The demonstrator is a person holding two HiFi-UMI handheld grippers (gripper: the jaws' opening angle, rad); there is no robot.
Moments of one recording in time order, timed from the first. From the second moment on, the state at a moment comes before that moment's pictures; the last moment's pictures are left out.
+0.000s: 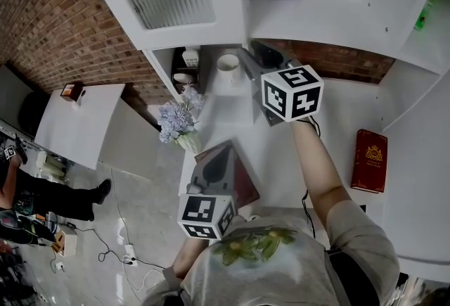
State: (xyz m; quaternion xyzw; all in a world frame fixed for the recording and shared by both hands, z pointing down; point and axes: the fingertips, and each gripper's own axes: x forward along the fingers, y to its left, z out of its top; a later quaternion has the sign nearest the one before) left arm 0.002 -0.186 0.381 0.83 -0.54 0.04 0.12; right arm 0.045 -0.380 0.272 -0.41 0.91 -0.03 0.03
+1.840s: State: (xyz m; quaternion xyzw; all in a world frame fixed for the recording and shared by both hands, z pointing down) left arm -0.005 -0.197 0.390 0.84 -0.53 0.05 0.14; right arm 0.036 -0.379 0.270 -0.39 0.92 0.02 0.04
